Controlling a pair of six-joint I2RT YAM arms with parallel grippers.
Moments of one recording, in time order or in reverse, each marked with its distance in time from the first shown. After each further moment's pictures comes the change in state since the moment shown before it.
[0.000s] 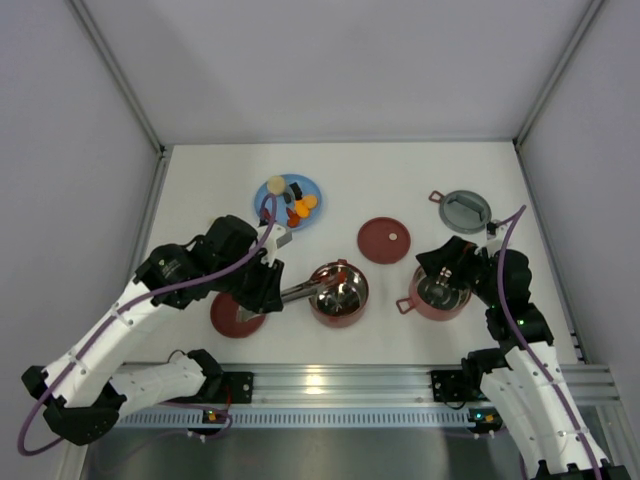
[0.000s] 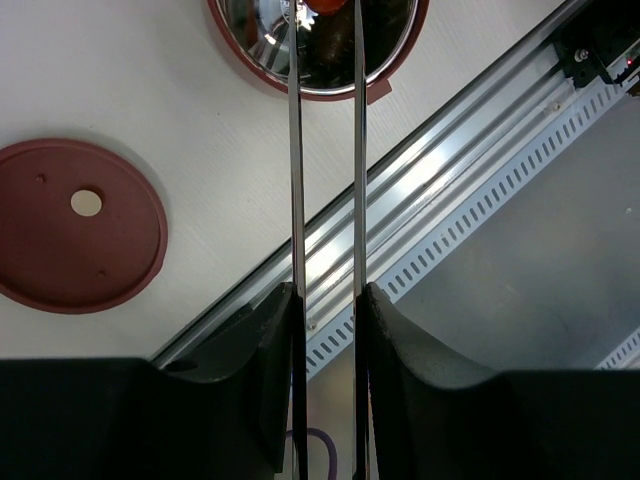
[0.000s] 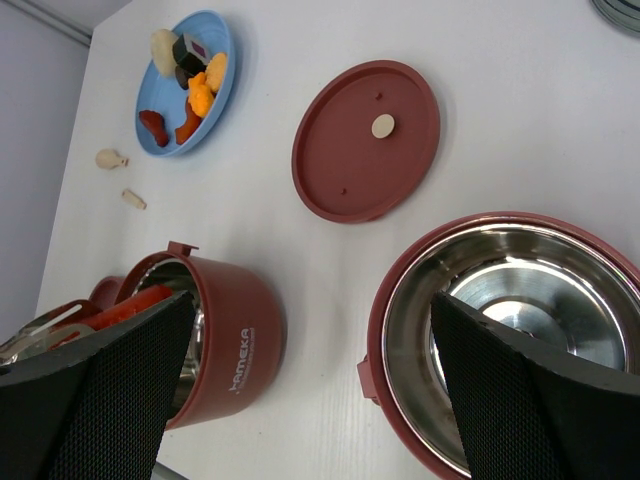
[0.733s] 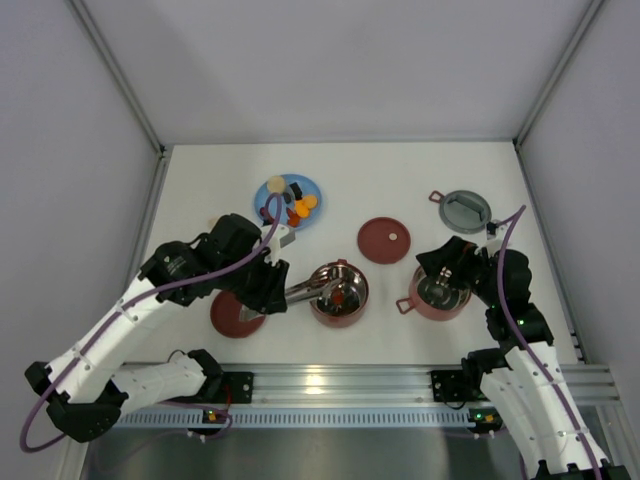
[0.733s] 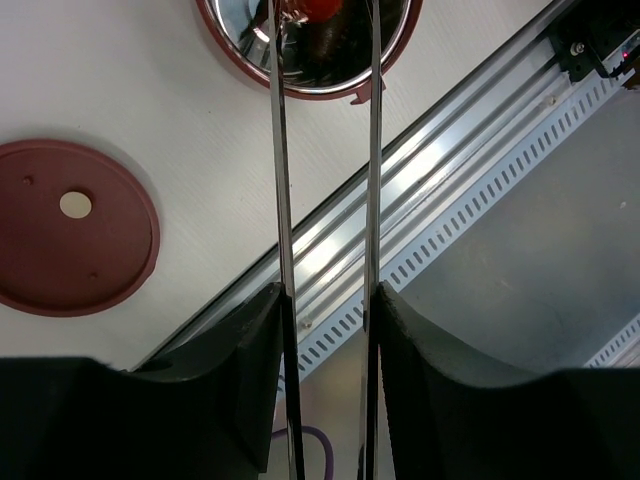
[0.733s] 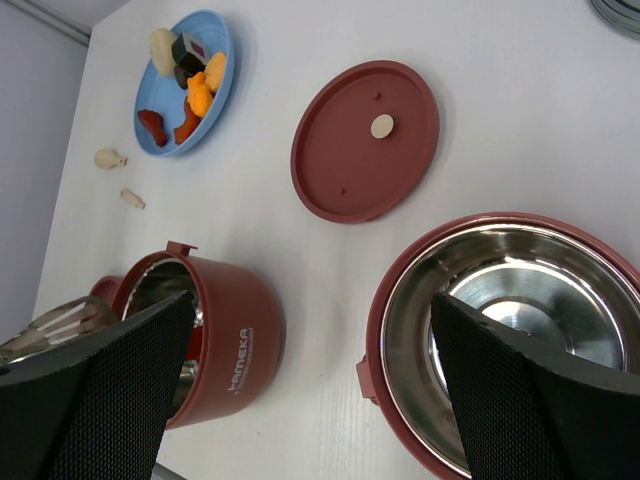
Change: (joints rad) left arm -0.001 0.023 -0.001 0.004 0.022 0.000; right arm 0.000 0.000 0.000 0.000 0.001 -0.003
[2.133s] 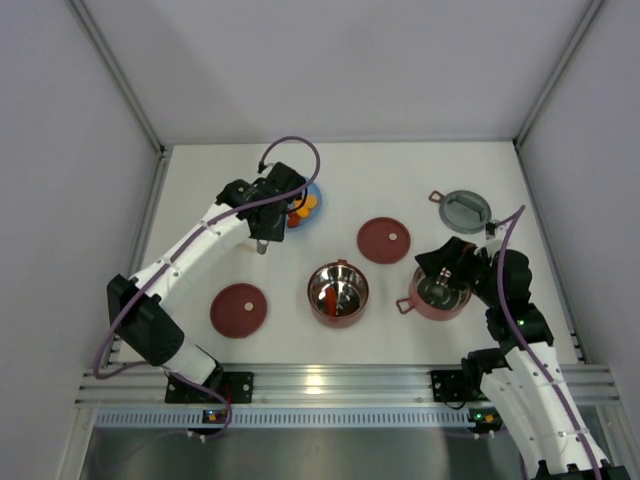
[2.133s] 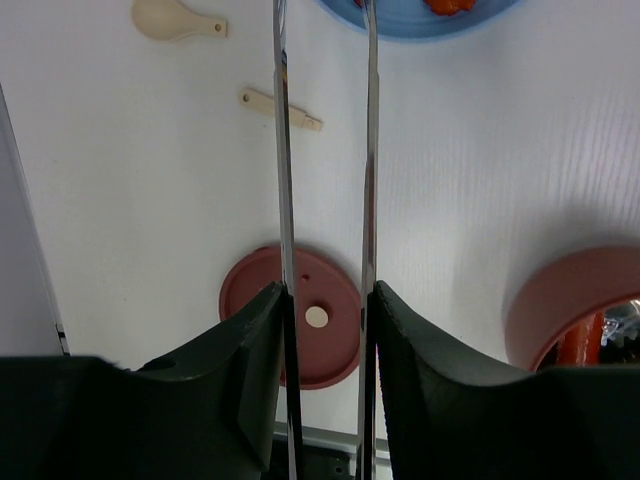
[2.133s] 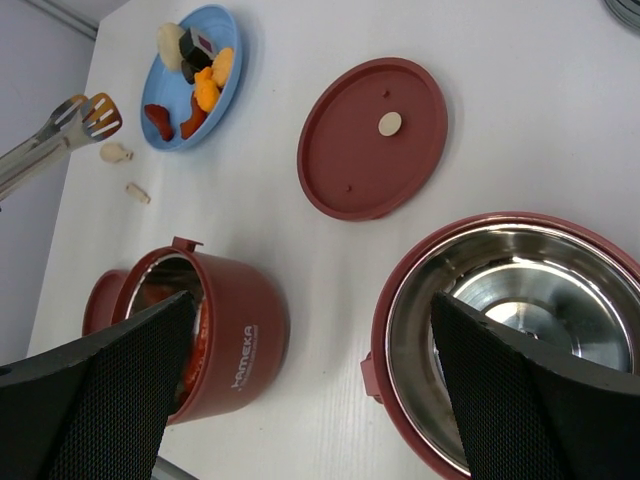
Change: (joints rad) left arm 0.135 0.507 0.251 0.075 -0.715 -0.166; right arm 0.000 -0.003 0.000 0.001 -0.017 -0.004
